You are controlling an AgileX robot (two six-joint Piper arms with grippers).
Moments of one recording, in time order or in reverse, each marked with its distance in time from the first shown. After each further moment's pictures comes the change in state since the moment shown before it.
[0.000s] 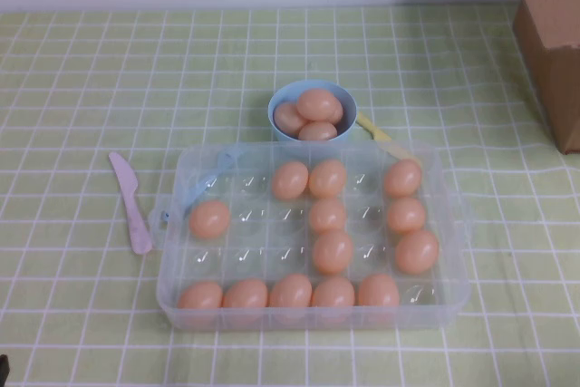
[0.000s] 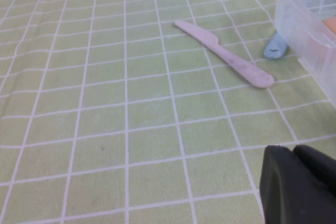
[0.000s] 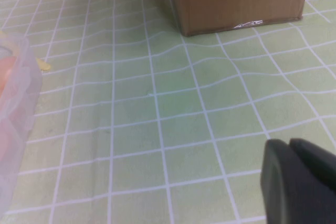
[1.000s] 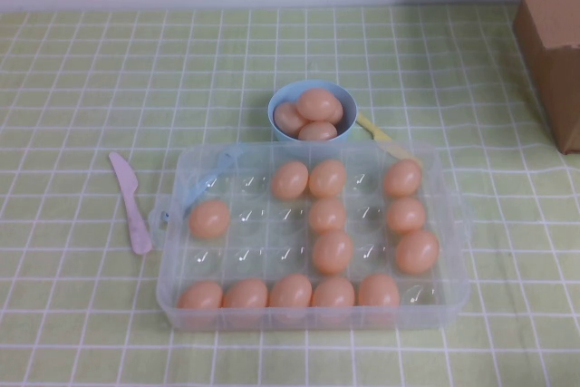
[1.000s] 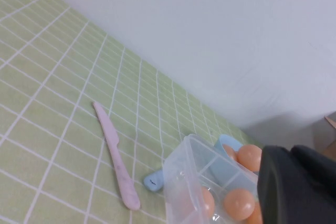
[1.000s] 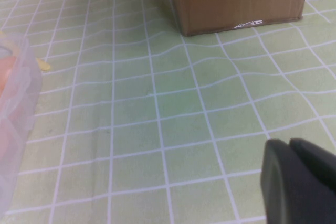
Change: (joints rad) right arm 0.000 0.000 0.000 0.000 0.000 0.000; left arm 0.000 0.000 0.000 -0.391 -0.313 -0.392
